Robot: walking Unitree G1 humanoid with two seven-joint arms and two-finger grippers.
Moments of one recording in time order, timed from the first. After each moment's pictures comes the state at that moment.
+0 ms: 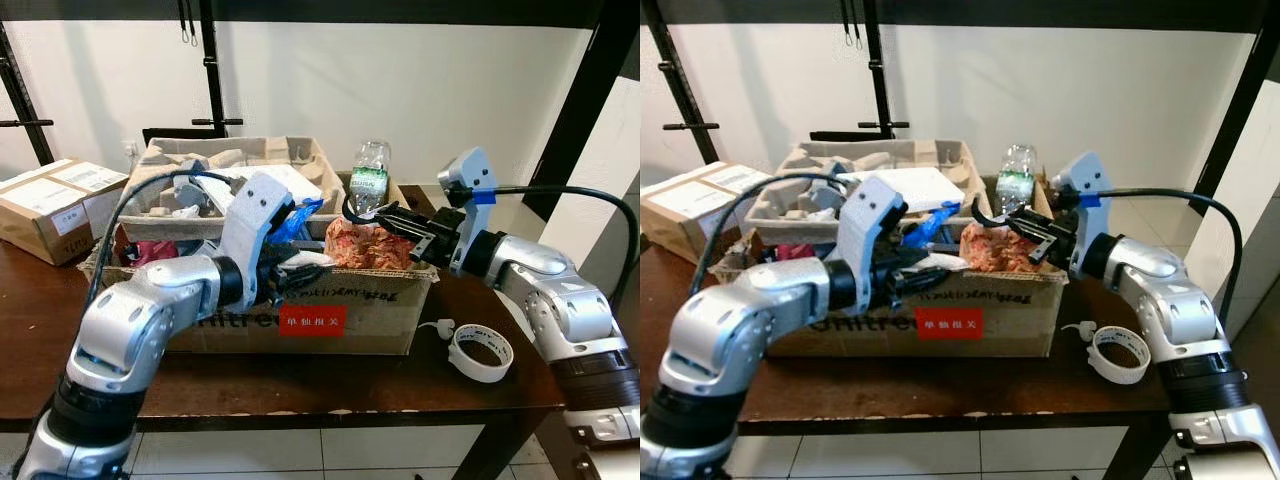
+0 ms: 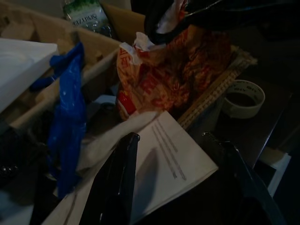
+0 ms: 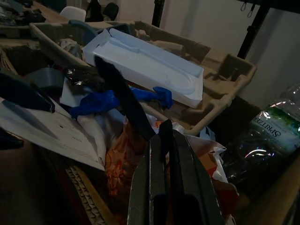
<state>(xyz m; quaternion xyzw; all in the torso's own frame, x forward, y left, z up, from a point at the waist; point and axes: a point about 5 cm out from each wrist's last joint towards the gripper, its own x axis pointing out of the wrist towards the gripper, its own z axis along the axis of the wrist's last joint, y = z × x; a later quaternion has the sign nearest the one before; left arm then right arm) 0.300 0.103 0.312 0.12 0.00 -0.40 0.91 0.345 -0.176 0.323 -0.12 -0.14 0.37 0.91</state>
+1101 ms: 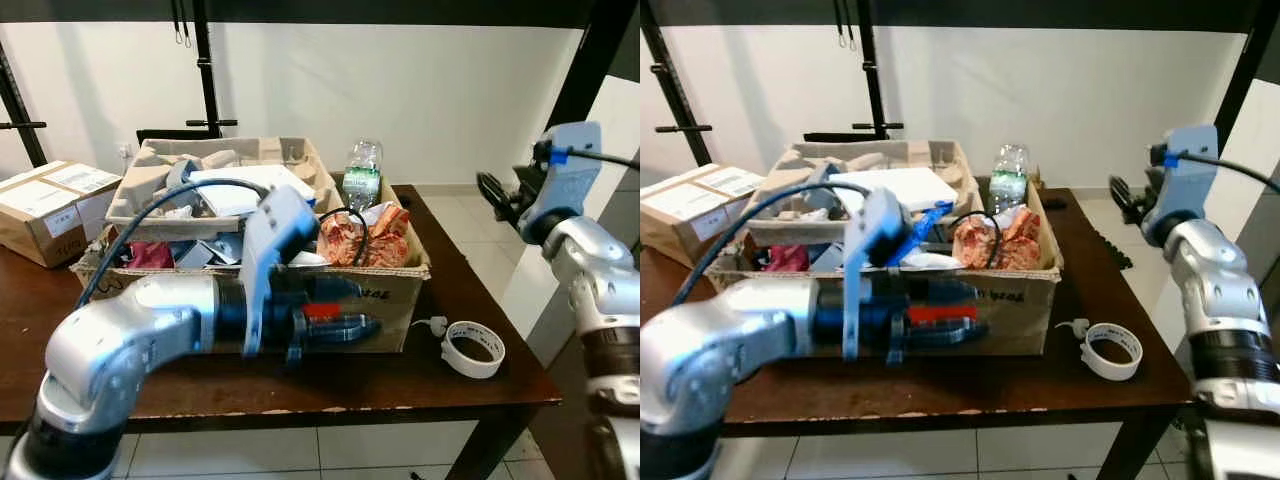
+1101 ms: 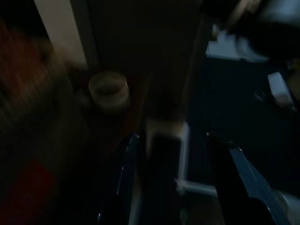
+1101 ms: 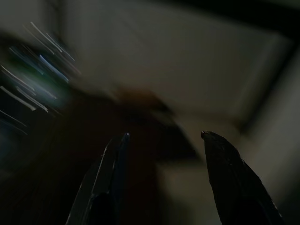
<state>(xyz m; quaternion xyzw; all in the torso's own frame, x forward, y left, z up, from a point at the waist) 0.239 0.082 0.285 0.13 0.03 -0.63 0.77 0.362 -0.308 0.309 -0.13 -0.10 -0.08 0.98</state>
